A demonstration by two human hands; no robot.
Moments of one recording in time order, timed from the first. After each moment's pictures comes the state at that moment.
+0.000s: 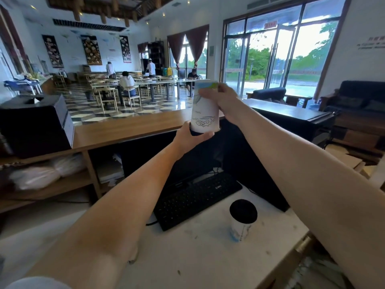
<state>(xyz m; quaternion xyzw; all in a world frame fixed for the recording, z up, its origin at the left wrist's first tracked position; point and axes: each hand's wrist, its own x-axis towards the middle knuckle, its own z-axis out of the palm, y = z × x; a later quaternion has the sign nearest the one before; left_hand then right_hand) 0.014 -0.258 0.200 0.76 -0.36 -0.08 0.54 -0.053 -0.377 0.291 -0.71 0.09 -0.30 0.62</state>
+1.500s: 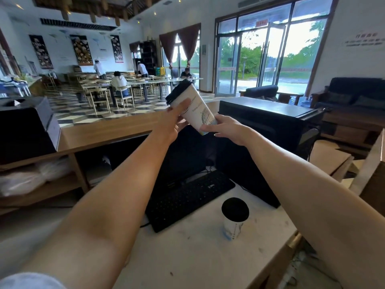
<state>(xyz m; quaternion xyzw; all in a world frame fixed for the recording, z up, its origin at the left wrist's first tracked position) 0.013 -0.269 0.245 0.49 -0.24 -0.22 0.81 -0.077 -0.428 0.226 -0.85 0.11 -0.13 0.50</state>
